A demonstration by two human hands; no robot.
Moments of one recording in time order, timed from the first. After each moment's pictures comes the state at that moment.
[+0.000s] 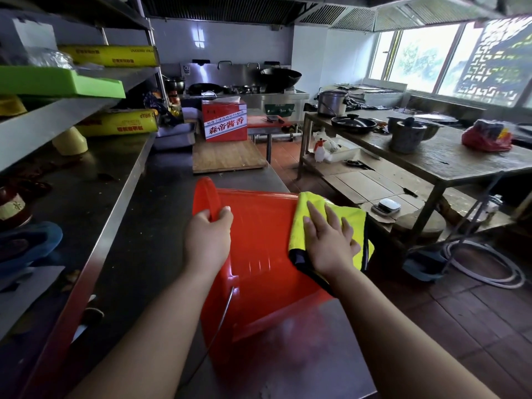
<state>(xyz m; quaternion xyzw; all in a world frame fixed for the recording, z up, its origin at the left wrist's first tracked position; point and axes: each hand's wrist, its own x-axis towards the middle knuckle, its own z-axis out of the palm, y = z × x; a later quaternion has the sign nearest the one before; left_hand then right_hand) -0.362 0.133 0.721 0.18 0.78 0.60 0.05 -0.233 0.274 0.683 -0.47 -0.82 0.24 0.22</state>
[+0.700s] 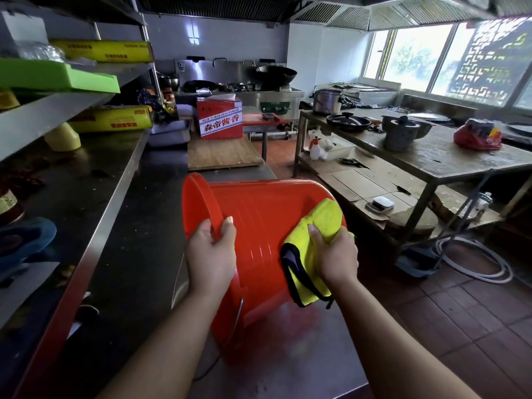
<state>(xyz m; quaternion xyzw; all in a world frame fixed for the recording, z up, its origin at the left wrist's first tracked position) -0.332 0.123 0.698 0.19 0.69 0.70 0.04 -0.216 0.269 0.669 -0.55 -0.70 0.32 0.32</state>
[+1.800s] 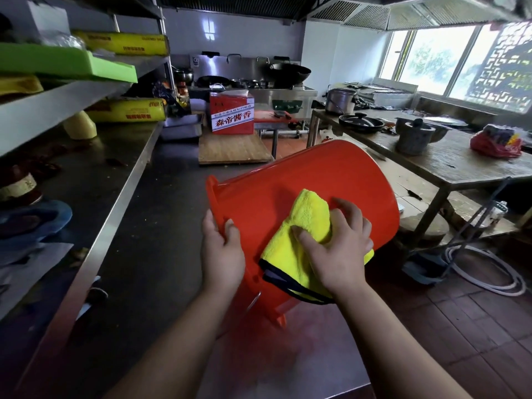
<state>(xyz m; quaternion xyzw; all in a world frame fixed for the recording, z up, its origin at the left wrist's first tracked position) -0.327 0.126 0.687 0.18 0.71 0.68 0.04 -0.204 0.231 0.701 -0.39 -0.81 0.17 0.41</state>
